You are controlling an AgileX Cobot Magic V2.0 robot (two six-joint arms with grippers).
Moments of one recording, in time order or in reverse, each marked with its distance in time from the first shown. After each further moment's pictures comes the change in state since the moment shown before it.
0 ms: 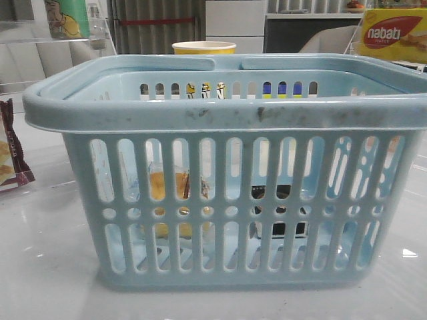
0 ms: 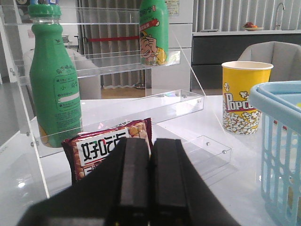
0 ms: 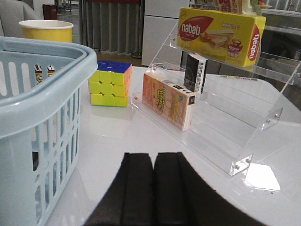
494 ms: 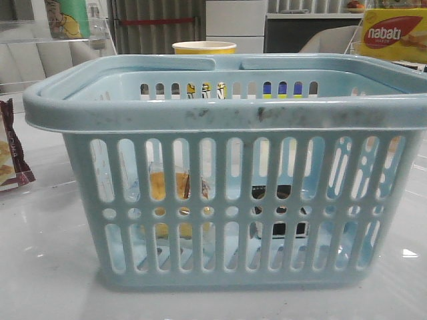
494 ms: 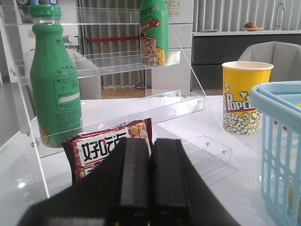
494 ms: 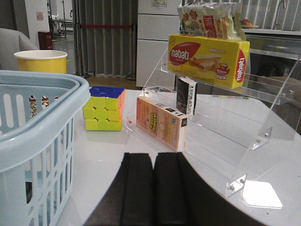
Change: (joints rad) left arm 0.000 0.000 0.000 0.000 0.000 0.000; right arm 0.000 0.000 0.000 -0.233 -0.091 0.266
